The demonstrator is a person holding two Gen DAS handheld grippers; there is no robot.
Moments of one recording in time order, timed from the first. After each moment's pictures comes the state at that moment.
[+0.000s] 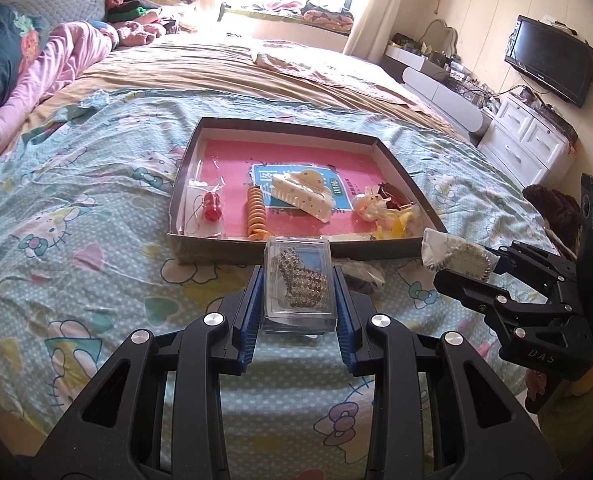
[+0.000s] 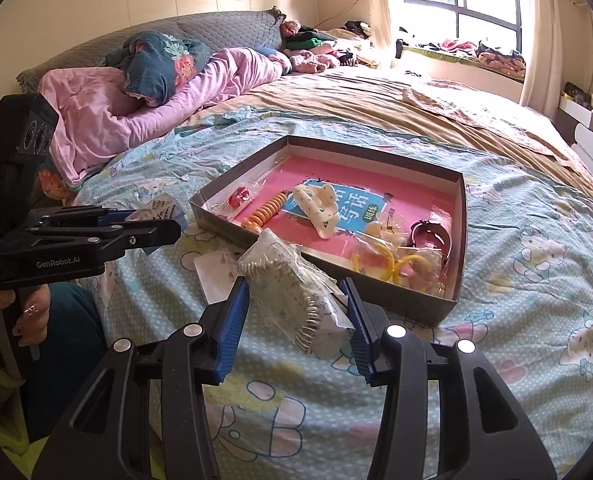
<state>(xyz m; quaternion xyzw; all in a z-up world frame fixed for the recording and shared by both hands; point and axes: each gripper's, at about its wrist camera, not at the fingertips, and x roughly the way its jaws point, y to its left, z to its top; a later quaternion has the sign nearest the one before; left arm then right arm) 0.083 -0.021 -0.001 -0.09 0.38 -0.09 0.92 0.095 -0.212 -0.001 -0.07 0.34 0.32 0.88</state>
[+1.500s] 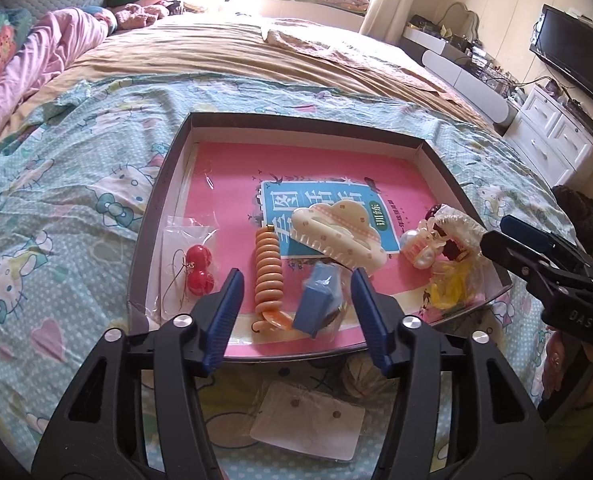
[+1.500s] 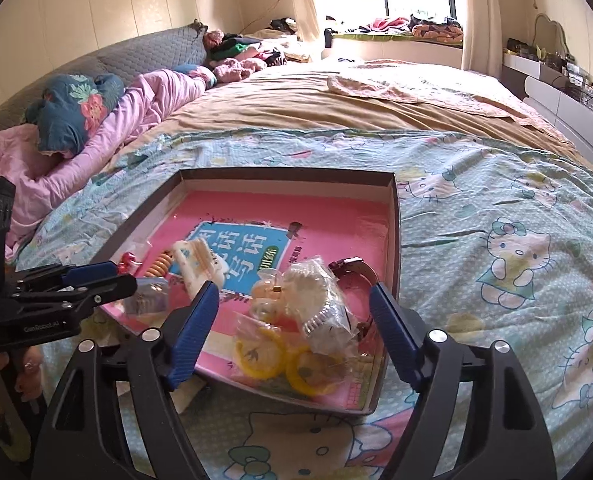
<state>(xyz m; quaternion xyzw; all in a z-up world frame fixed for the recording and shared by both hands) 0.180 -0.020 -0.027 -0.08 0.42 -0.07 0.90 0.202 -0.243 -0.018 0.00 0.36 0.22 0.91</state>
